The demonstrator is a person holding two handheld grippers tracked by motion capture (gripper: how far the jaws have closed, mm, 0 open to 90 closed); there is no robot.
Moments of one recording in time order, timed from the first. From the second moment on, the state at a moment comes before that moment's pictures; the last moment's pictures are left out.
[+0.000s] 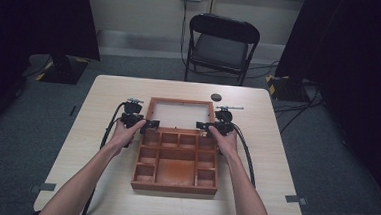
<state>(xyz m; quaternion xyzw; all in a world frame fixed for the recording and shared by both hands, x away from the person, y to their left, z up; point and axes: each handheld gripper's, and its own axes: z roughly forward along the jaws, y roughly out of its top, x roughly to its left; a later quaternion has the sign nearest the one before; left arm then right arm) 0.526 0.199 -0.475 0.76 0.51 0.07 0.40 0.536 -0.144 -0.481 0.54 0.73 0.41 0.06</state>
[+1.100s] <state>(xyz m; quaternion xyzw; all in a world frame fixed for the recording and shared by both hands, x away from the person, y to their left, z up) 0.535 0.189 -0.473 0.76 0.50 0.04 0.40 0.533 -0.140 -0.473 0.53 0.74 0.41 0.09</state>
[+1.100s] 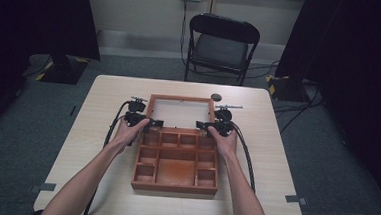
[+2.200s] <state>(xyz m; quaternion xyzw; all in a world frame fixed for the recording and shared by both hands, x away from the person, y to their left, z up) 0.515 0.202 -0.428 0.75 0.46 0.10 0.47 0.504 -0.157 -0.417 0.51 0.71 0.46 0.13</state>
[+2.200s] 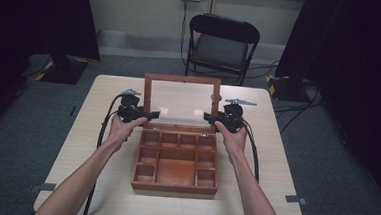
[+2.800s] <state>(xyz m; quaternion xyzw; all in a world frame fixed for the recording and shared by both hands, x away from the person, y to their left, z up) 0.490 0.214 -0.406 0.75 0.42 0.12 0.50 0.482 -0.168 -0.401 0.49 0.71 0.49 0.13</state>
